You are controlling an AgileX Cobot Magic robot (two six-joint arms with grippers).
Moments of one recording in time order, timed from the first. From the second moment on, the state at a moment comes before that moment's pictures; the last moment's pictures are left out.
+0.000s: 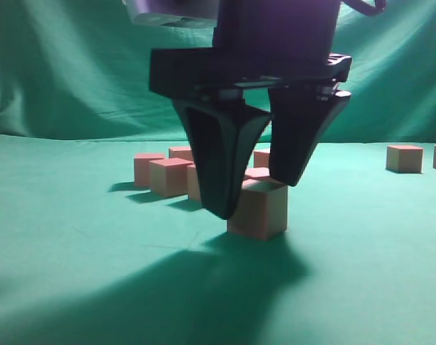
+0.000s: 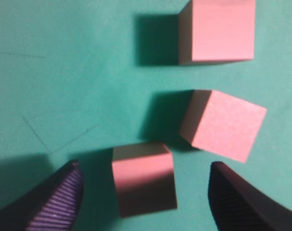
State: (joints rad) left arm -0.01 -0.01 0.02 0.02 0.35 0.01; right arm 0.96 1.76 -1.04 -0.19 0.70 0.17
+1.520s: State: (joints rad) left arm -0.01 -0.01 0.02 0.02 0.35 0.01; right arm 0.26 1.75 -1.41 -0.10 0.94 0.16
